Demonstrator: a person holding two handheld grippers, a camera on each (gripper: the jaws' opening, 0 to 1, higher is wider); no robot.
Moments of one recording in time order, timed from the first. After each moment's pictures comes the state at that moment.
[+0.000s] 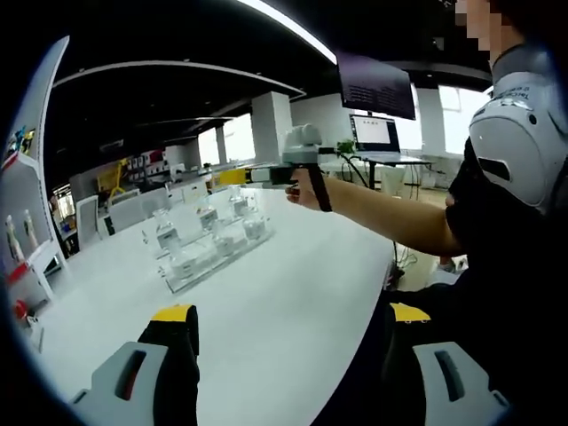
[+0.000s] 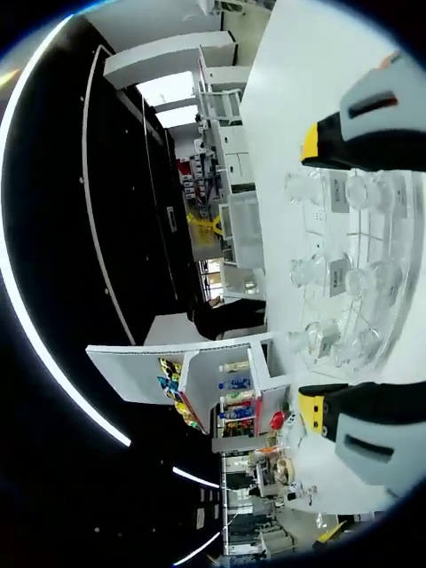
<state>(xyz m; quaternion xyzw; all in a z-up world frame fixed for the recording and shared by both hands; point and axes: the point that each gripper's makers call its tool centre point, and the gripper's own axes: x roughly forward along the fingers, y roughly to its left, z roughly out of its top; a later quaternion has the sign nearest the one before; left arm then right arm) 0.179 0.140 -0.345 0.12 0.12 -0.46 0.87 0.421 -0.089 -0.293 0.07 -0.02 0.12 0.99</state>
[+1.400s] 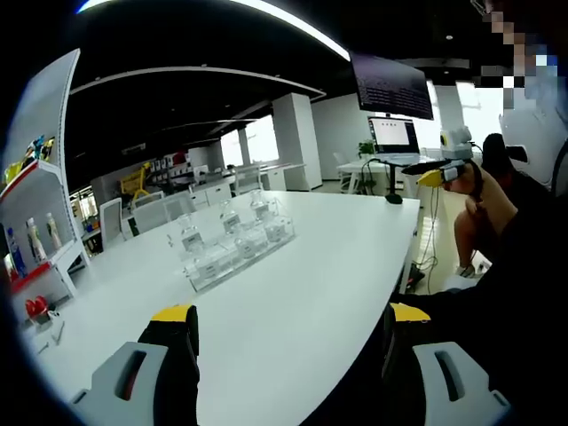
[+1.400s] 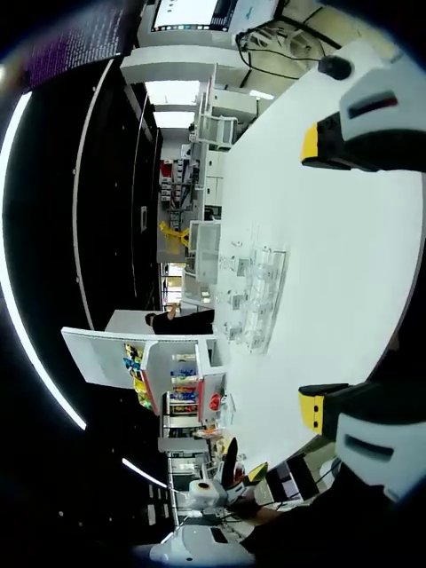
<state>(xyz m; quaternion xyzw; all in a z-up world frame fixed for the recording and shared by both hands) 0.173 0.160 -0.329 0.13 0.11 -0.40 0.90 0.121 -0.223 -0.296 -0.02 0.07 0.11 0.99</state>
